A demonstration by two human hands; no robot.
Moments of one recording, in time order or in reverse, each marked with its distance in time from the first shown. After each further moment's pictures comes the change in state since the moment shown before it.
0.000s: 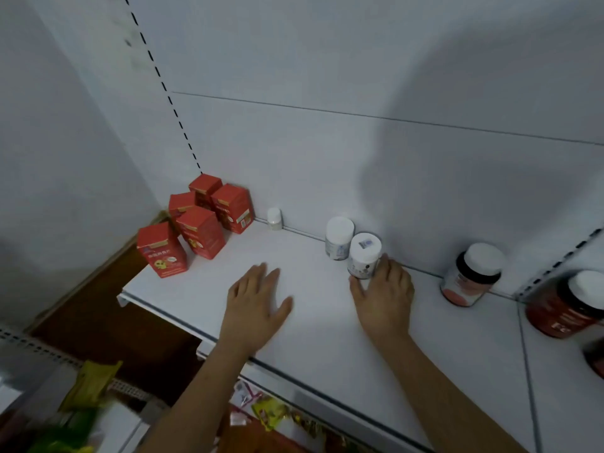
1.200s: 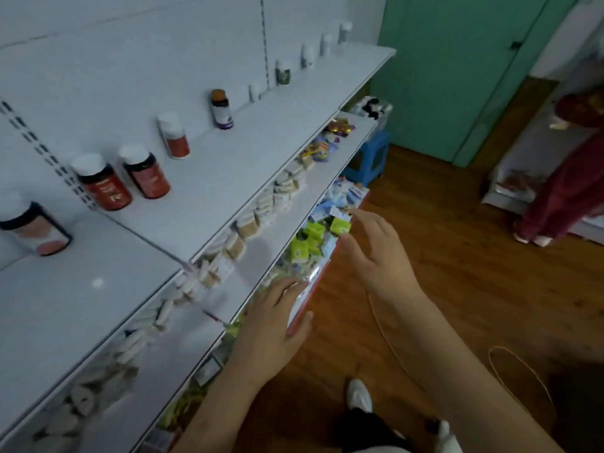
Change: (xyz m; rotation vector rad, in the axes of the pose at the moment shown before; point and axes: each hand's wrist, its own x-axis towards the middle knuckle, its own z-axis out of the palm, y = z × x) left_hand -0.307 0.266 -0.006 -0.525 -0.647 1.427; right_hand -0.460 0.138 -0.306 -0.071 0.548 0.796
